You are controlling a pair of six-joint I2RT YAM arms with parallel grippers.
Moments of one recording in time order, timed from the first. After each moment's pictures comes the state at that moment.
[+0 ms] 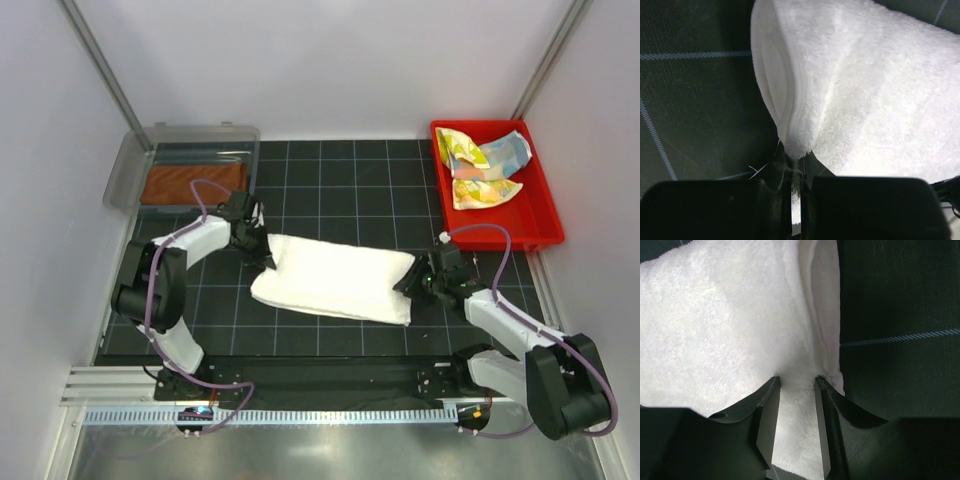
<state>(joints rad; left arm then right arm) -0.28 1.71 1.00 -0.50 0.28 -0.48 0.29 1.06 0.41 -0.25 -0.11 0.77</state>
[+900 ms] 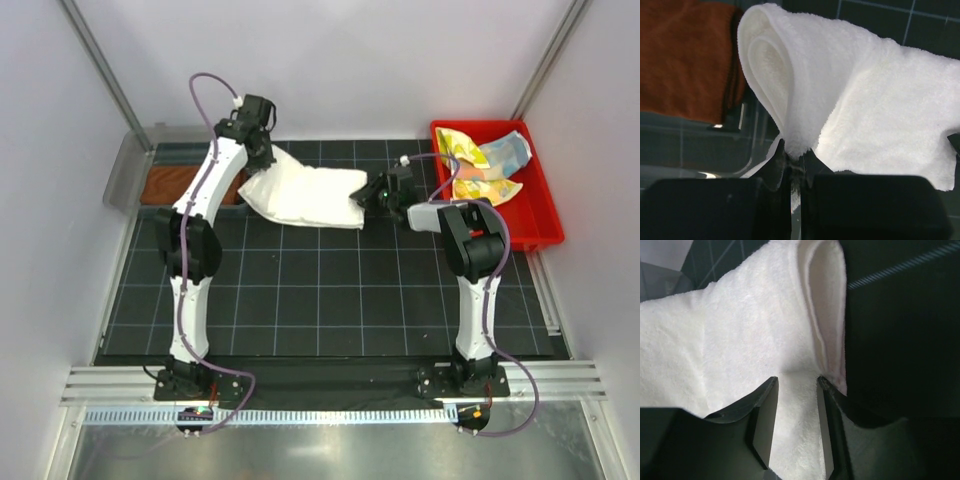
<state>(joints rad) -0.32 2.19 2.21 -0.96 -0.21 -0.39 0.28 2.10 1.19 0.35 -0.19 0.92</state>
